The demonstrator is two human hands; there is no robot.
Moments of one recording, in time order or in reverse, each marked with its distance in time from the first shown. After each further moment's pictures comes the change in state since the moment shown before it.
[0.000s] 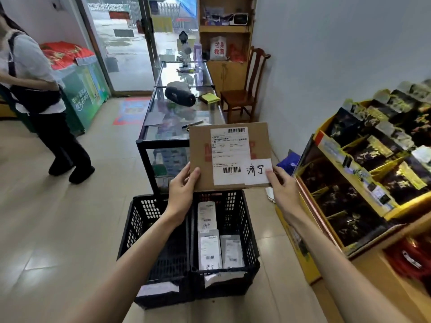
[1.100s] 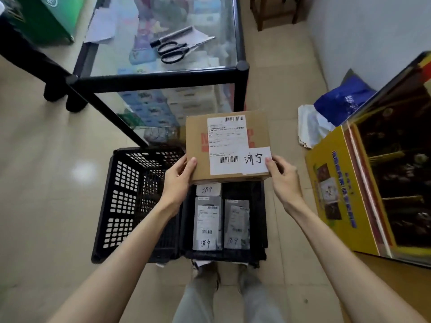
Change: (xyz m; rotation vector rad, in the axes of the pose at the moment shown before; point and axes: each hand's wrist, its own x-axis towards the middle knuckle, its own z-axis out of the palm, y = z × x) left_hand 0.192 -0.219 0.059 0.163 0.179 -0.456; right_hand 0.218 0.269 0.036 -0.086 -0.200 0.394
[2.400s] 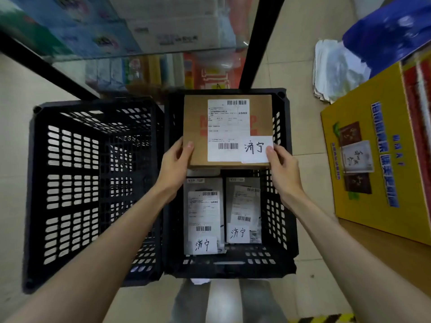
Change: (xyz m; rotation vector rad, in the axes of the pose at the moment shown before) left_hand 0.167 -0.216 0.000 0.150 -0.154 -0.134; right_hand 0.095 0.215 0.097 -0.064 0.053 0.240
